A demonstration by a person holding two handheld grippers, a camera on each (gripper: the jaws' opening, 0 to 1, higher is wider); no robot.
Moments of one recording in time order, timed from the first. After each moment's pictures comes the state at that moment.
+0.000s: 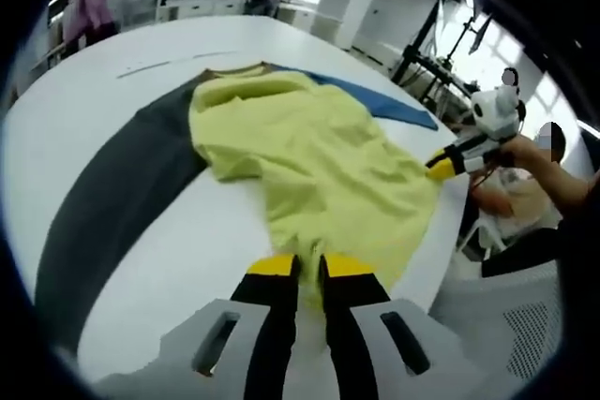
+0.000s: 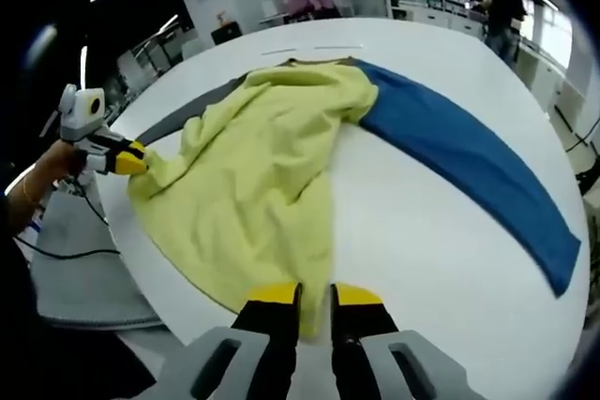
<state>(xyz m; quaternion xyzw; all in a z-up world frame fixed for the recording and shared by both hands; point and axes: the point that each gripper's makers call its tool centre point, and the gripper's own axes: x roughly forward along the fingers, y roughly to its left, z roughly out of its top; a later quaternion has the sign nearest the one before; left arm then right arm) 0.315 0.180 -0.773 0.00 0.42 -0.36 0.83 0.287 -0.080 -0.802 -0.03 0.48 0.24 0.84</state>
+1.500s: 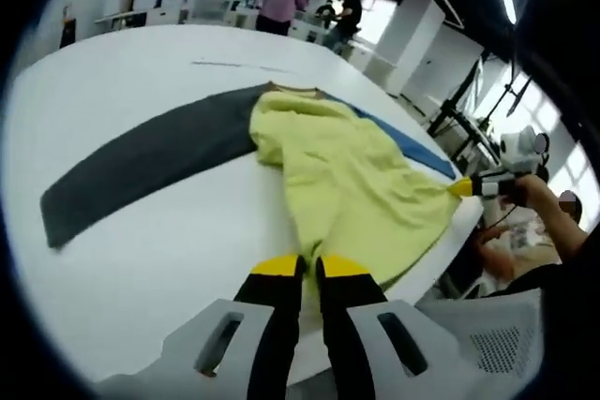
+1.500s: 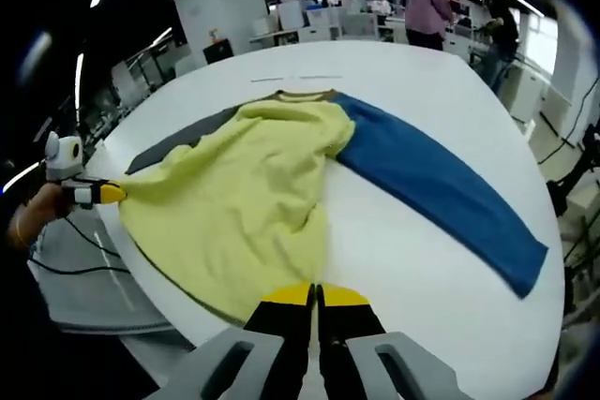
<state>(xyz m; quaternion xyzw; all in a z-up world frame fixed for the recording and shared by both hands) 0.271 0.221 -0.750 -0.10 0.39 -0.24 0.88 0.288 -0.100 -0.758 -0.02 0.45 0.21 0.87</state>
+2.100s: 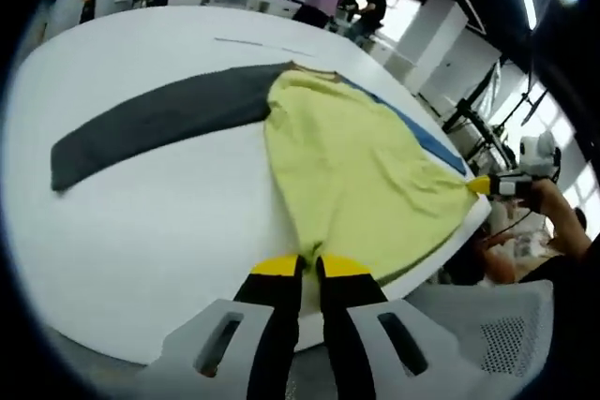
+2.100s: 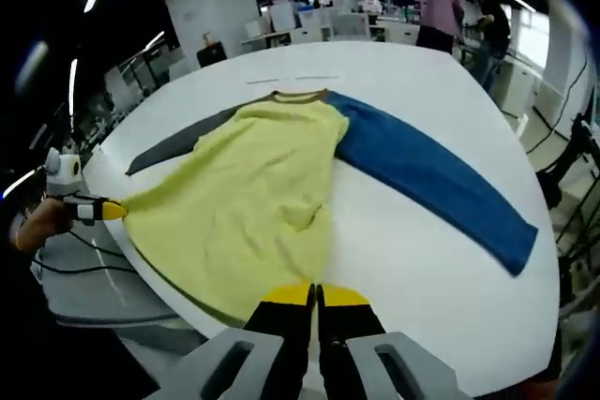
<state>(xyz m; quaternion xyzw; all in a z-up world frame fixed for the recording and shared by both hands) 0.245 0.228 -0.774 -0.11 0.43 -0.20 0.88 0.269 -0.109 -0.755 -0.01 0.45 0.19 0.87</state>
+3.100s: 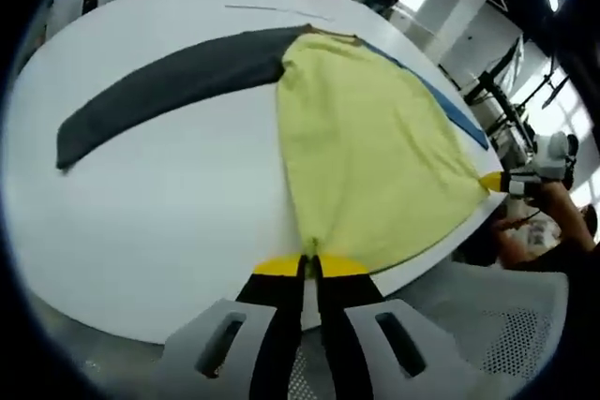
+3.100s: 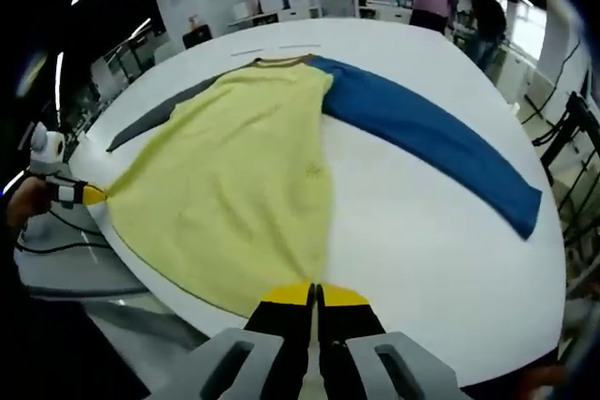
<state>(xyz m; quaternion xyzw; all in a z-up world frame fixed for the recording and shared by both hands) 0.229 0.234 -0.792 -0.09 0.50 -0.17 0.84 0.252 -0.124 -0.800 -0.03 0.48 0.17 0.86</state>
